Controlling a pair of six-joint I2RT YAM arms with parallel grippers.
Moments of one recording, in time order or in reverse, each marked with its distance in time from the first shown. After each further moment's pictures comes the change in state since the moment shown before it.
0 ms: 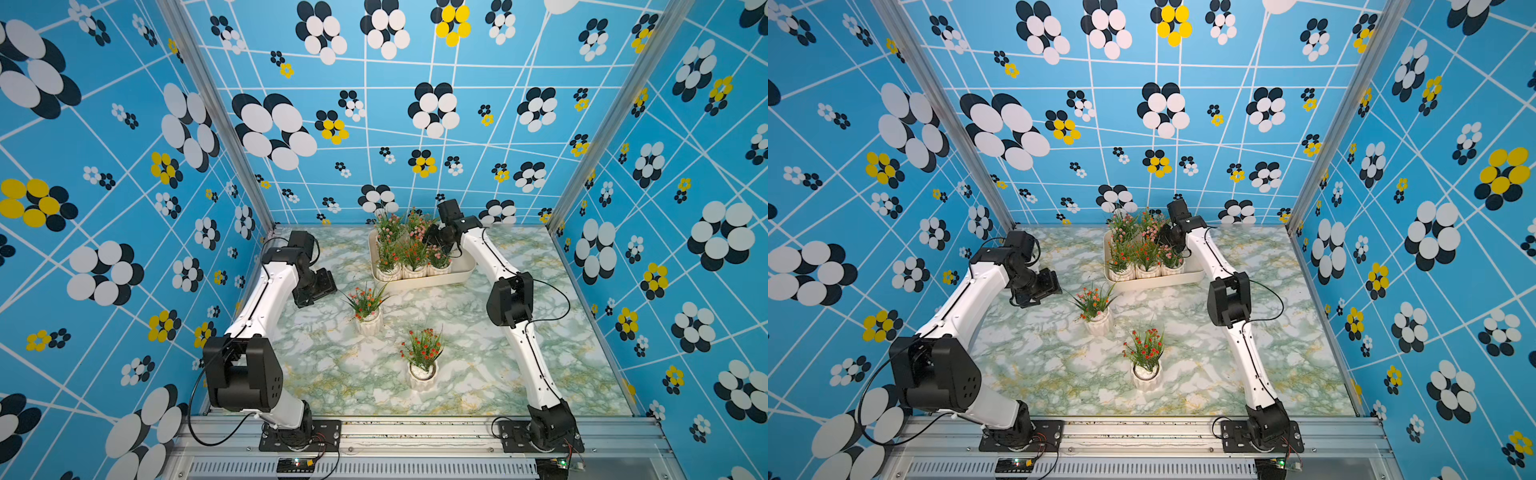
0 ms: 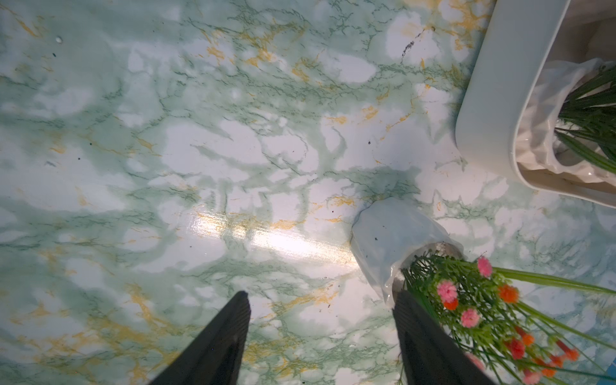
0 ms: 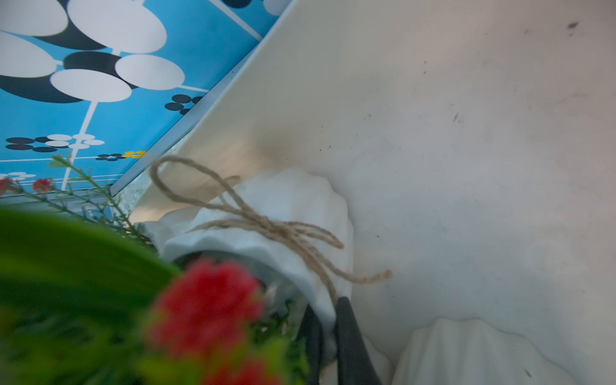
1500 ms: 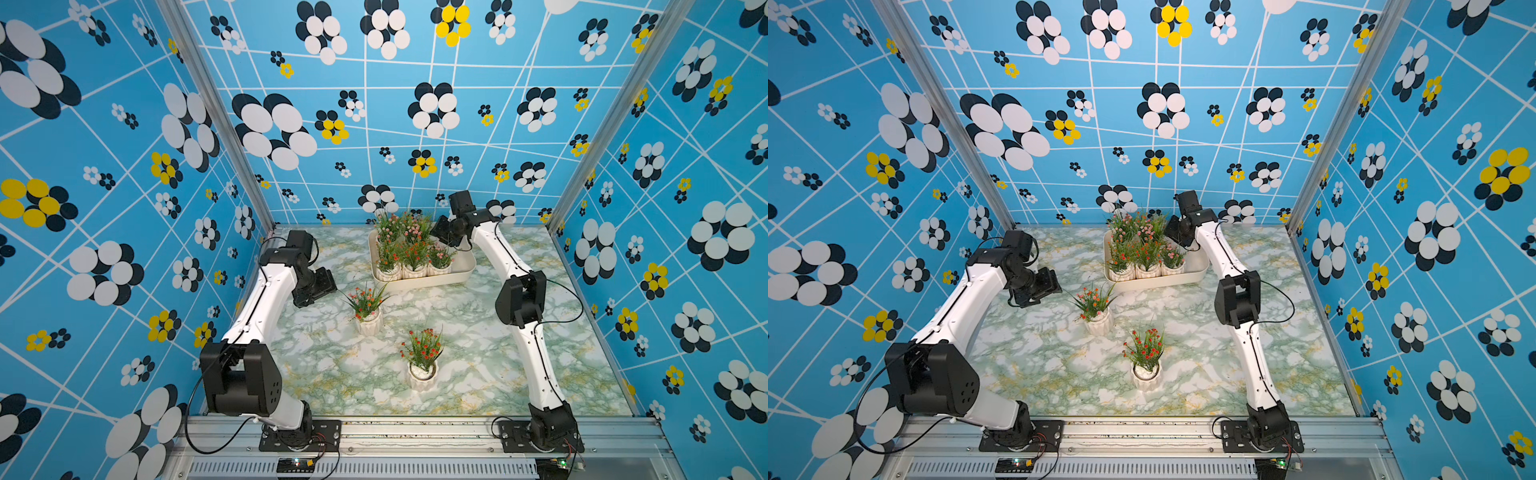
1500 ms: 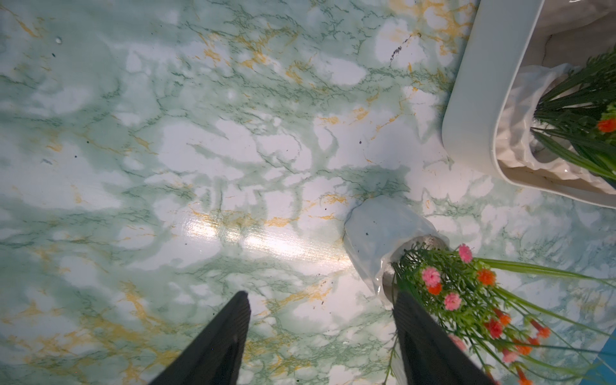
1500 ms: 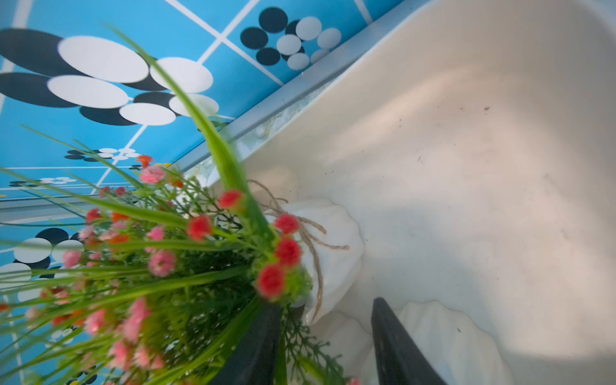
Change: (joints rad) left arm 0.000 -0.034 -0.002 0.000 0.015 -0.011; right arm -0.048 -0.113 -0.056 0.002 0.014 -0.065
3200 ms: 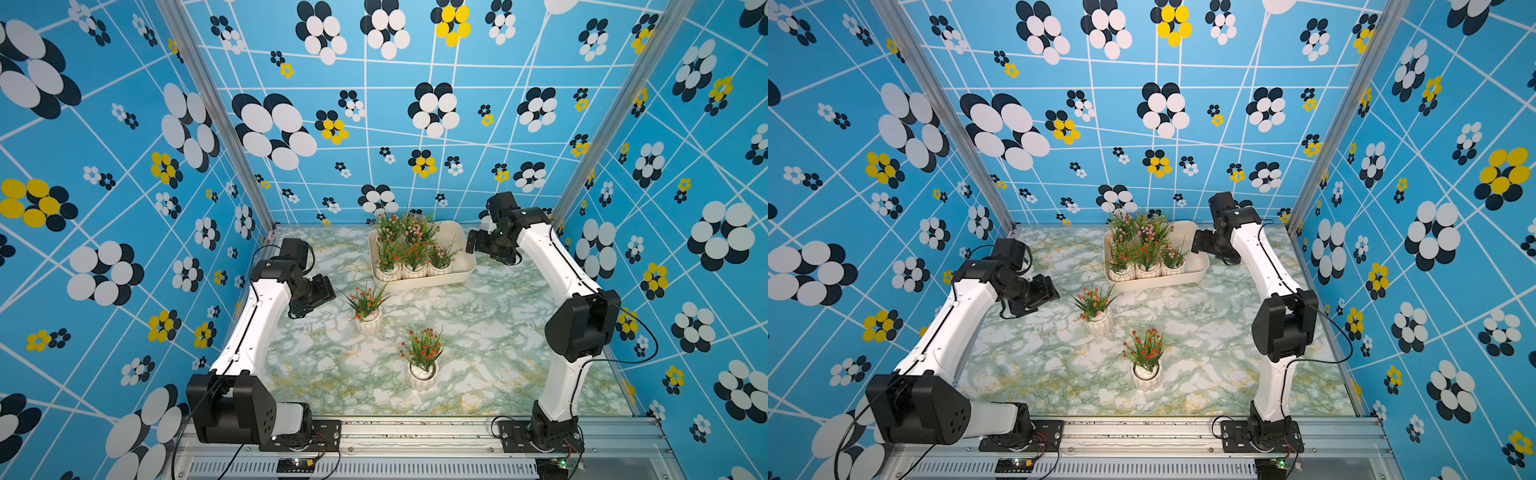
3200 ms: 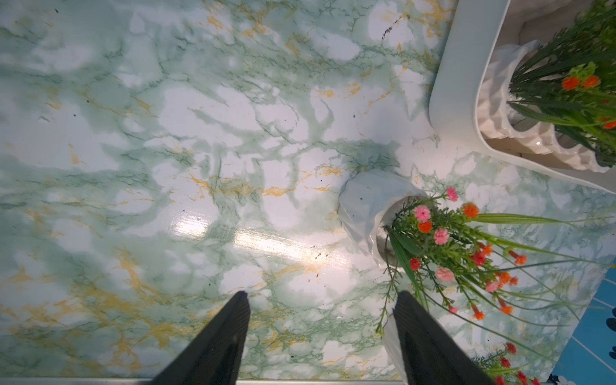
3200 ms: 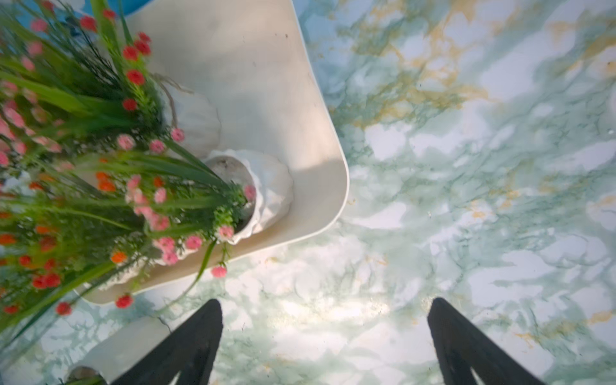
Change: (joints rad) left arm -0.002 -0.158 -0.110 -0.024 0.037 -0.036; right arm -0.076 -0.636 -0.678 -0.235 0.204 -0.308
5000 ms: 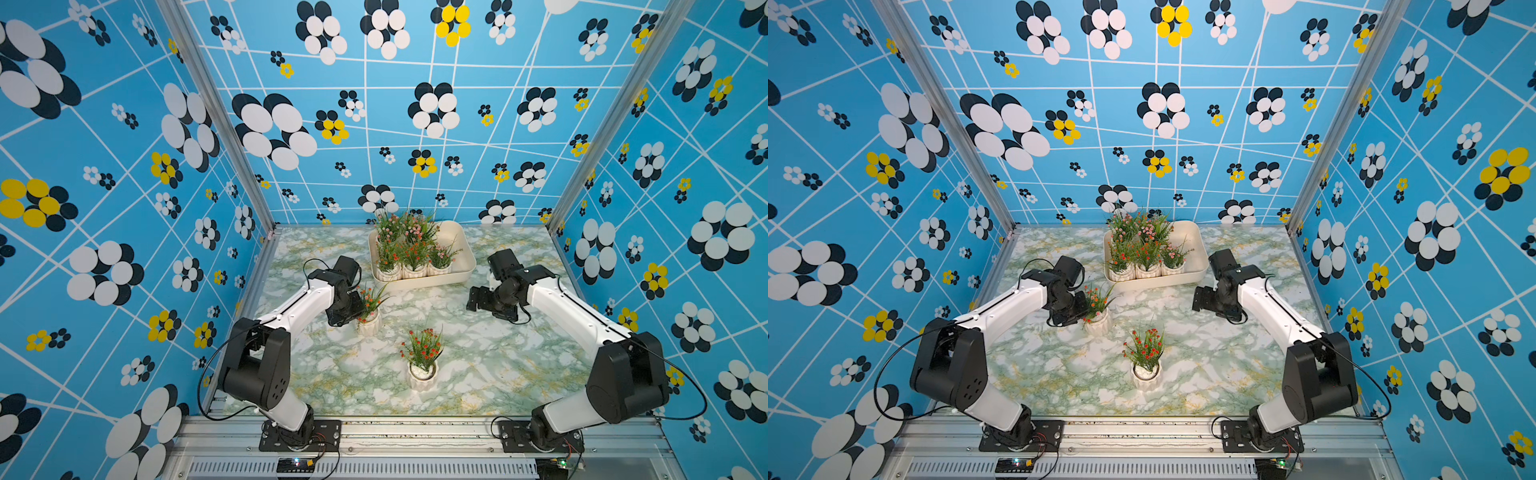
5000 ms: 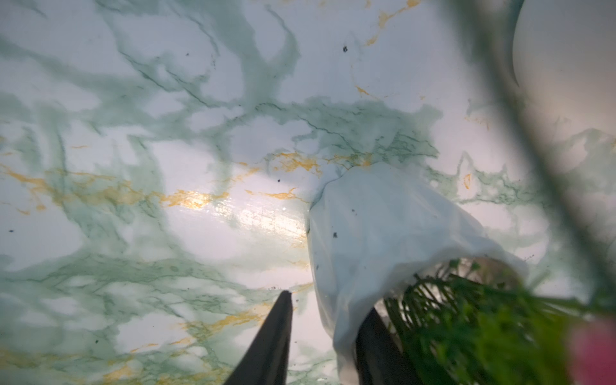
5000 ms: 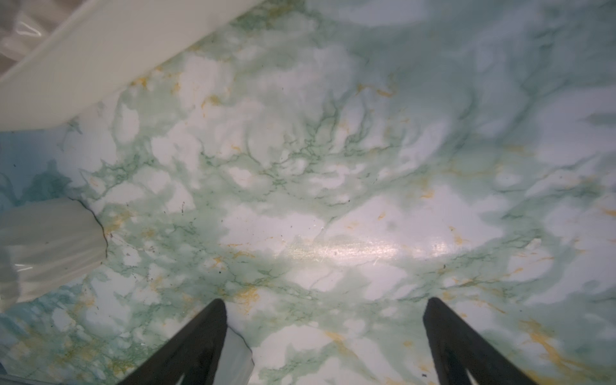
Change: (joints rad) left arm -0.294 0.242 -0.136 0.266 -0.124 -0.237; right arm 0.047 -0.362 -0.680 0.209 -0.089 0.027
